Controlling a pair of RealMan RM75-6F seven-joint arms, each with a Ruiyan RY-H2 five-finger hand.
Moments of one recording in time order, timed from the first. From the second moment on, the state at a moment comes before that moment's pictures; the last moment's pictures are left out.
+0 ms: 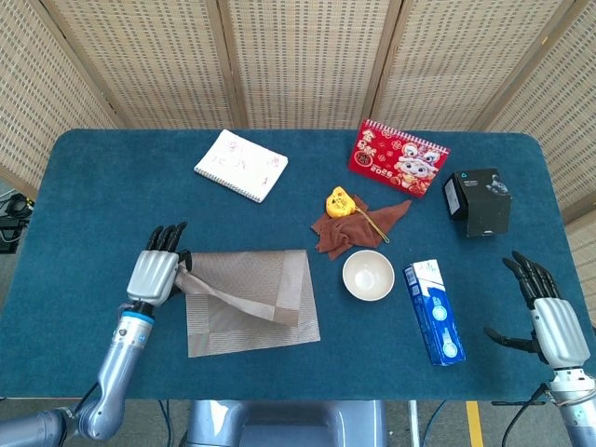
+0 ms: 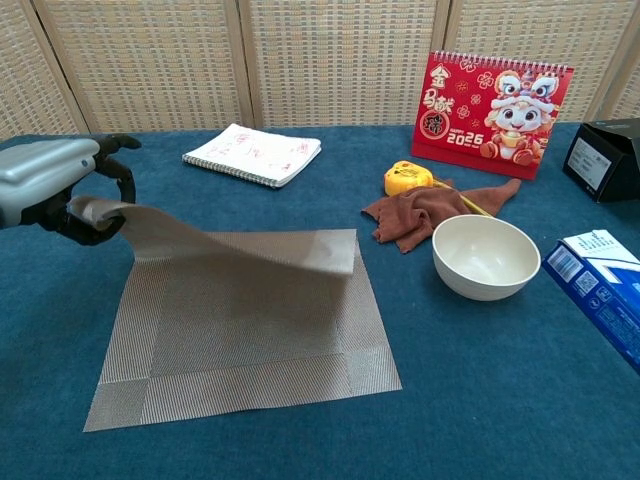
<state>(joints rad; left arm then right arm) -0.49 -1.57 -0.24 -1.60 1.14 1.16 0.56 0.13 -1.08 0.06 -1.61 -1.54 1.45 0.37</state>
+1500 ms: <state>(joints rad) -0.76 -1.69 -0.32 -1.03 0.89 1.00 0.62 0.15 -1.12 0.08 -1.55 -1.49 1.40 0.35</state>
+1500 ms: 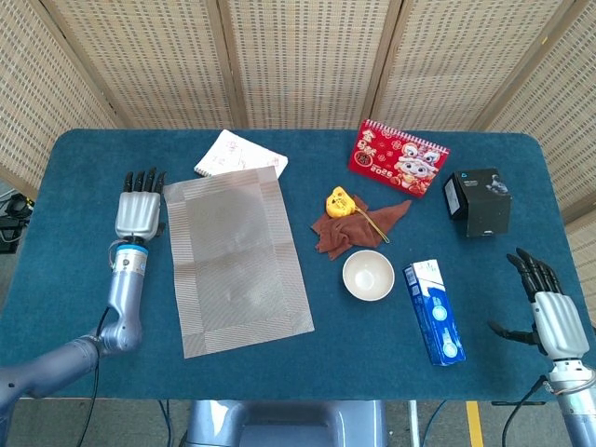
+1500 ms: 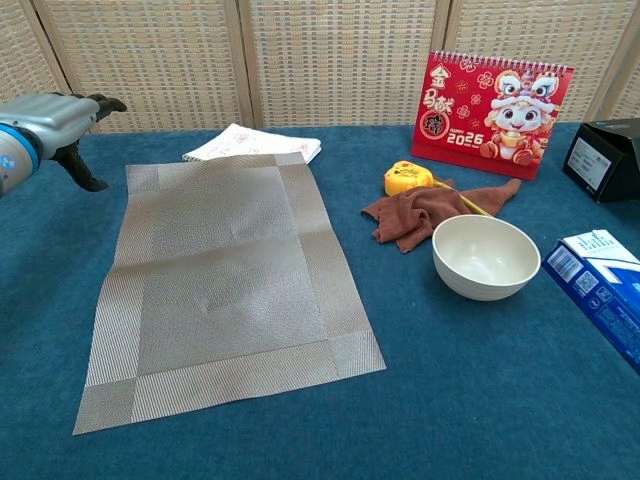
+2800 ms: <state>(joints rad) -0.21 -1.21 -0.03 -1.72 1.23 1.49 0.28 0.15 -1.16 0.04 -1.56 -1.55 1.40 0.24</state>
